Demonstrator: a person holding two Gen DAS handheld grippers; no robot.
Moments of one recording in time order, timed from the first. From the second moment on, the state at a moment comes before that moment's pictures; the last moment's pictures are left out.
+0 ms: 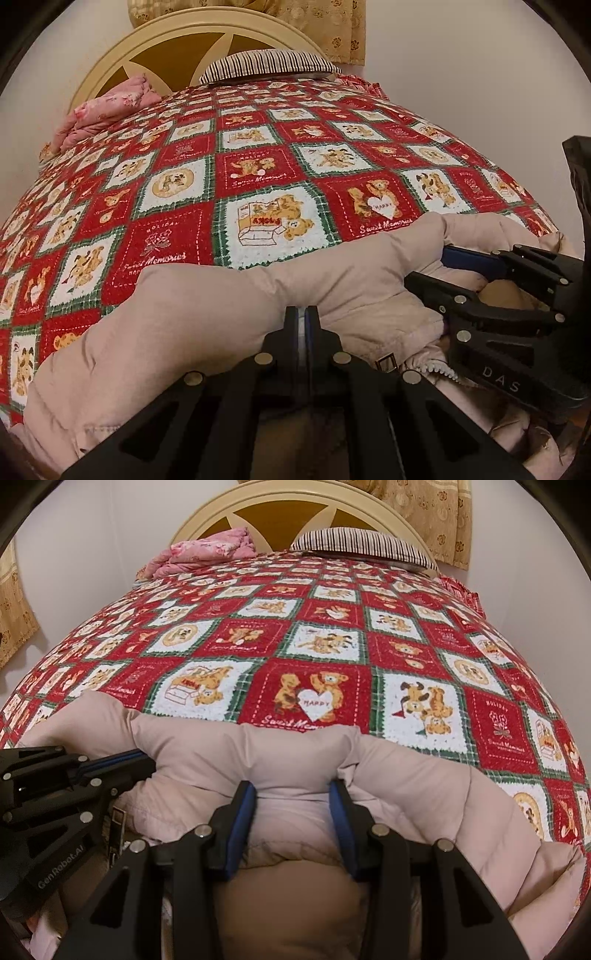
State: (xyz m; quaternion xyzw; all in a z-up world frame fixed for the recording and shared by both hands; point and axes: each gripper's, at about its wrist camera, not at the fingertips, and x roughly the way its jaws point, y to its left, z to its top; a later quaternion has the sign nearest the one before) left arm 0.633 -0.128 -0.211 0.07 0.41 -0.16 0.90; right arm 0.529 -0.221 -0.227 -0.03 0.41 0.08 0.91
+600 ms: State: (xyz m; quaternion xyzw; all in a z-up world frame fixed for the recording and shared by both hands) left arm 0.633 -0.130 -0.213 0.07 0.40 -0.16 0.90; right arm 0.533 -0.219 -0.227 -0.04 0.41 0.07 0.91
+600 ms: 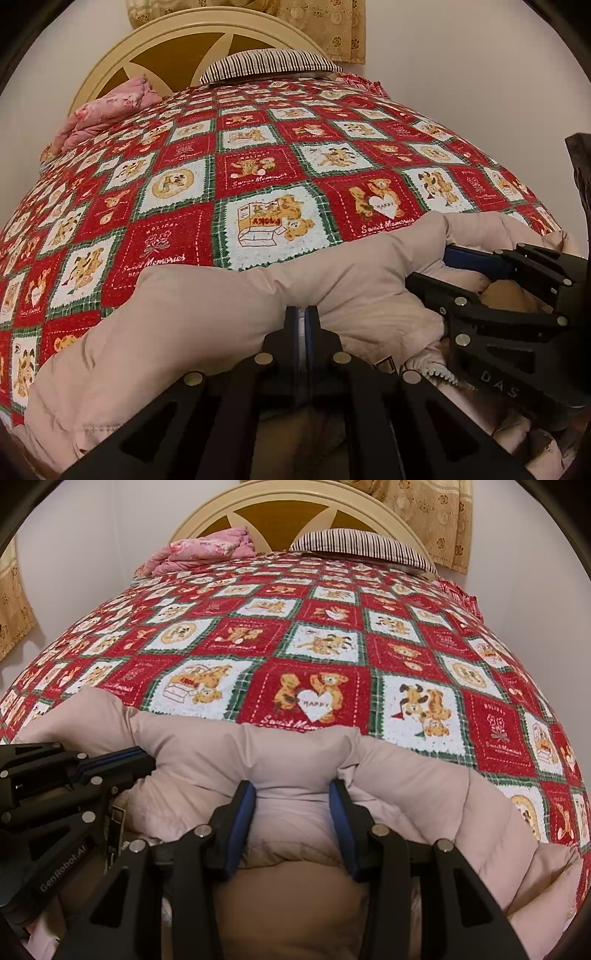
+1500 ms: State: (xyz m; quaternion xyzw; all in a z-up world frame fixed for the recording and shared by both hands) left arm 0.213 0.064 -0.139 0.03 0.32 -0.15 0.93; right arm 0.196 -0.391 -0.161 0.06 0.44 0.08 0.89
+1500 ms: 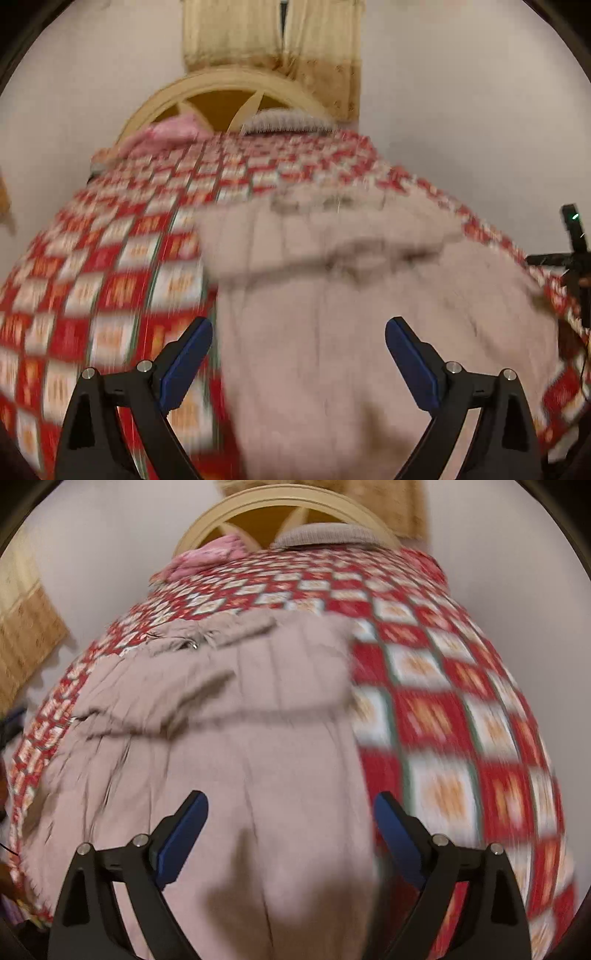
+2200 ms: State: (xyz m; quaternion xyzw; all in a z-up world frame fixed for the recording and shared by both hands) left arm 0.155 0.061 -0.214 -0.06 0.39 -0.18 0.90; right arm 0.093 -0.388 -0.211 0.17 0.47 0.07 0.86
